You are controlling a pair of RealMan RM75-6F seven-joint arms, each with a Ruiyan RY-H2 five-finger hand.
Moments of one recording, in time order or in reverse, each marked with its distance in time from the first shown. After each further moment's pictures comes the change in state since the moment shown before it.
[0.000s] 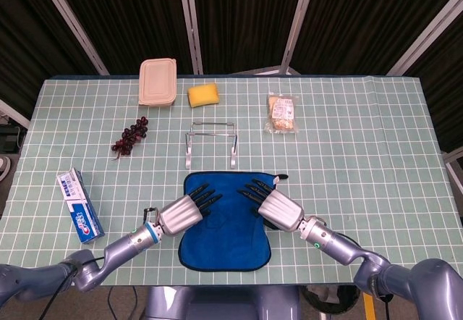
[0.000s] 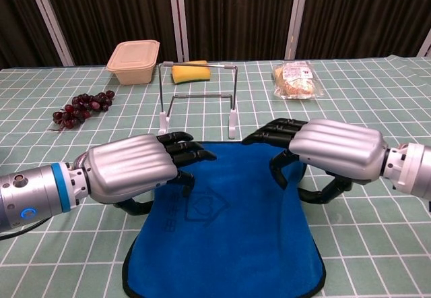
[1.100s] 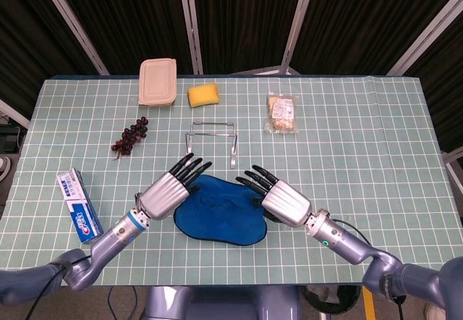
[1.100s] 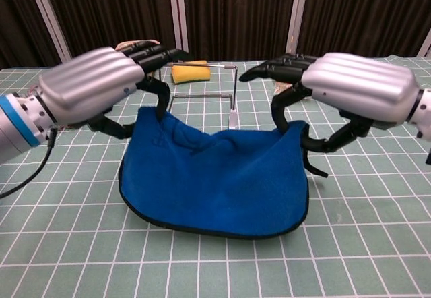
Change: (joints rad) left arm 0.048 0.110 -0.103 -0.126 -0.043 0.258 -0.075; right arm 0.013 0.200 0.086 -0.297 0.006 0.083 -0.103
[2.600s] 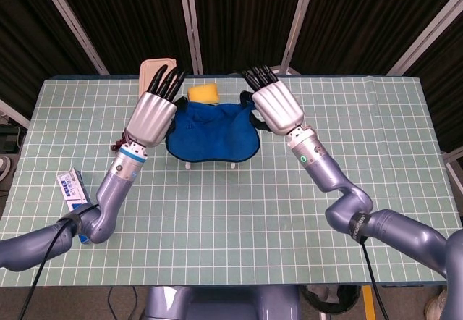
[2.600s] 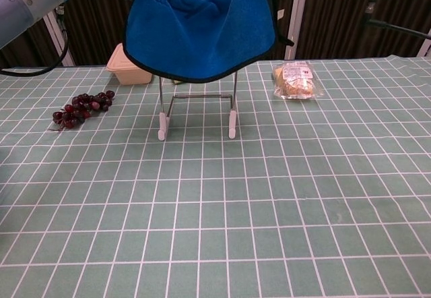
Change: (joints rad) left arm -0.197 0.064 -0.341 0.012 -0.370 -0.134 0.121; right arm 0.275 0.055 0.408 0.048 0.502 -0.352 -0.072
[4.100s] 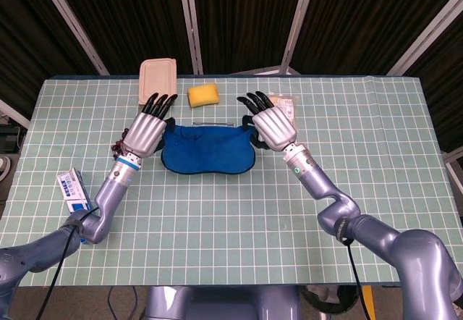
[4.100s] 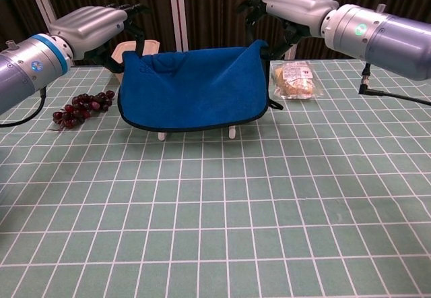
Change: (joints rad) left arm 0.023 -0.161 0.168 0.371 0.013 -0.064 -0.291; right arm -0.004 -0.237 -0.148 0.353 -0.105 -0.002 0.270
